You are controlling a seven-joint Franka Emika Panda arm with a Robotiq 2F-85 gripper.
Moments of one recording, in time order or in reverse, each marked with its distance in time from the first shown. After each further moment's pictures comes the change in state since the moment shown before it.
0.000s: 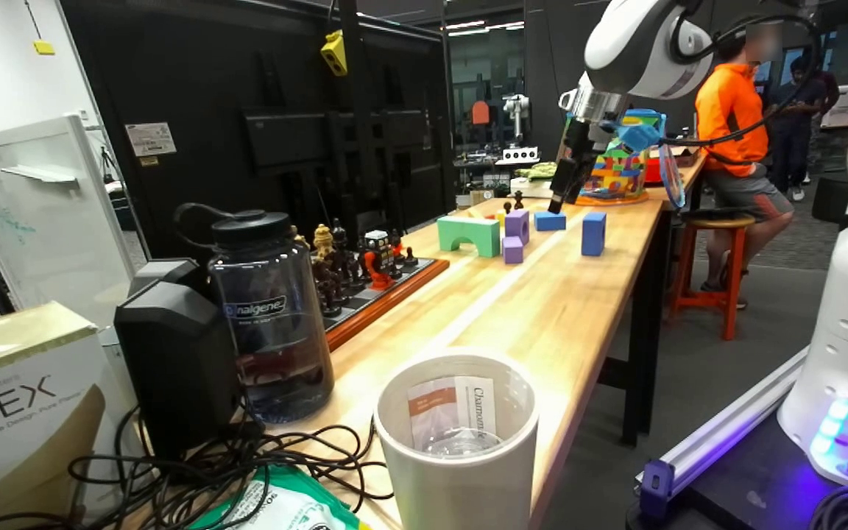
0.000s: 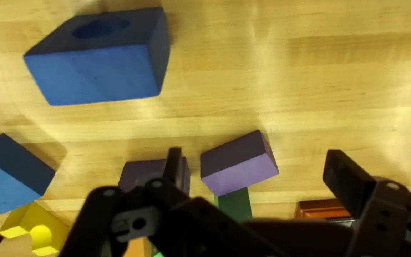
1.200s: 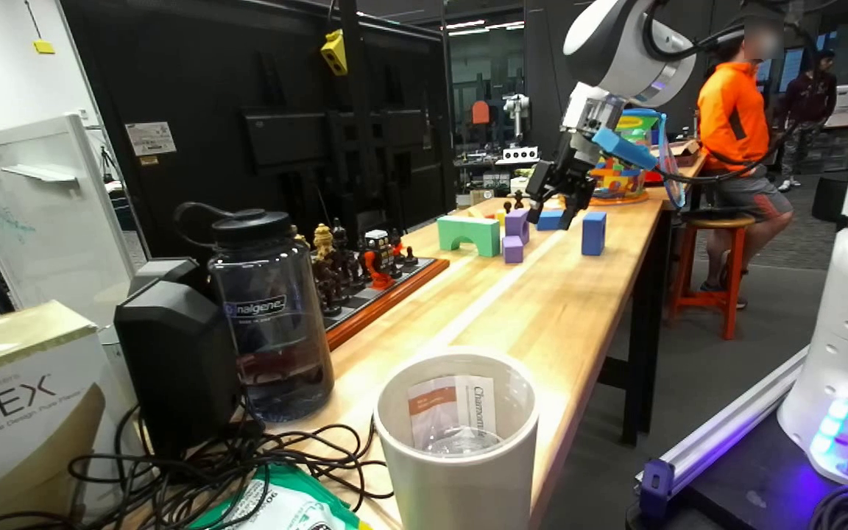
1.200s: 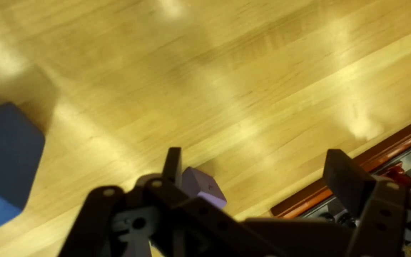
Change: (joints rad) arm 0.087 0.044 -0.014 0.020 0.331 -0.132 0.164
